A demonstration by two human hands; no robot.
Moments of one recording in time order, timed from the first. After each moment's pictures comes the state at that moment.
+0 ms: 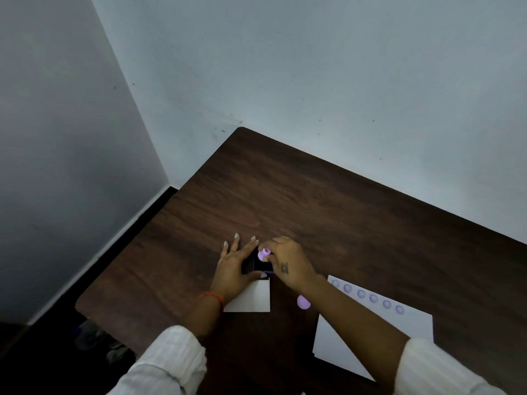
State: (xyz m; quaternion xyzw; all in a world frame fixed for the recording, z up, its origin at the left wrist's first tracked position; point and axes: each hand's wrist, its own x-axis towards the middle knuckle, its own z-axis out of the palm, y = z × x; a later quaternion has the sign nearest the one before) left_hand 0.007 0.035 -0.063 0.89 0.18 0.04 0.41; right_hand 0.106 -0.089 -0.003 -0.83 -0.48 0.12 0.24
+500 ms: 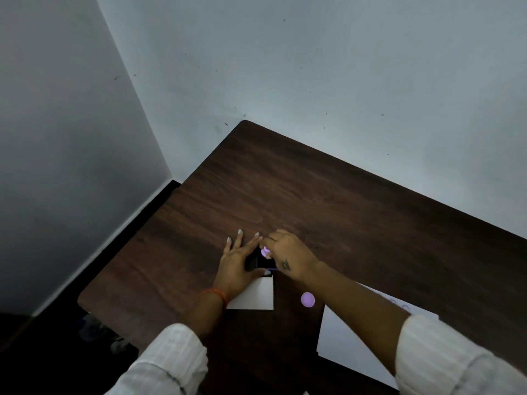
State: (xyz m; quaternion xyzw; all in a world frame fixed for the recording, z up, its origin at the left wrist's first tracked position) left_hand 0.009 0.036 -0.068 0.89 0.17 0.05 0.41; right_hand 0.119 -0.078 -0.008 -0.81 -0.56 0.12 0.11
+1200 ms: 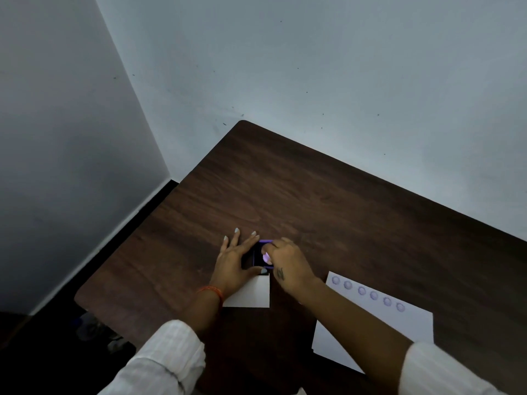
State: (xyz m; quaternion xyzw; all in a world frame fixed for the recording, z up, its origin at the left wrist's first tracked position) left_hand 0.007 0.036 -0.066 0.89 0.18 0.04 0.42; right_hand 0.096 -0.091 -0.009 -0.86 -0.48 0.13 0.13
